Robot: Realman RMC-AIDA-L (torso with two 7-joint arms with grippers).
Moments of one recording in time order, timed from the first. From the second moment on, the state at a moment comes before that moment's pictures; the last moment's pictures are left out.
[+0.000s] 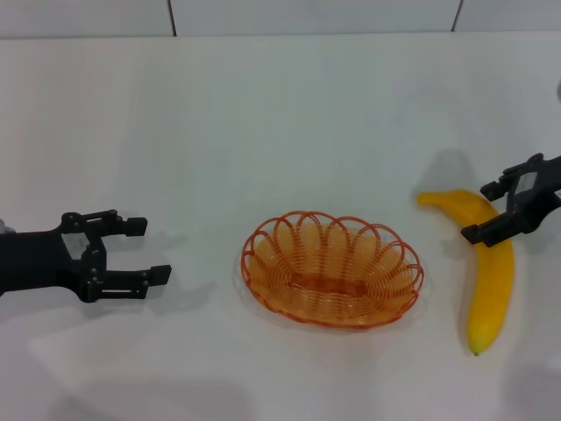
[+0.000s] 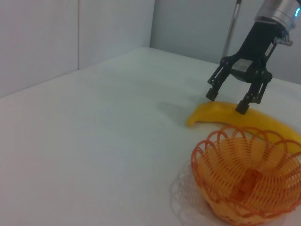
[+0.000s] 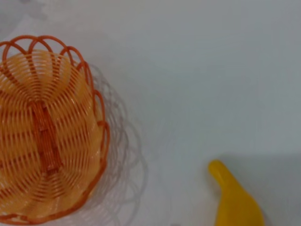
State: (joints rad) left arm -0.45 -2.03 0.69 0.70 2.13 1.59 -1.26; right arm 0.60 2.02 -0.87 -1.00 -2.60 -1.54 1.84
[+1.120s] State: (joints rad) left arm -0.45 -2.03 0.69 0.70 2.13 1.58 -1.26; right arm 0.60 2.02 -0.87 -0.99 -2.62 -1.55 1.91
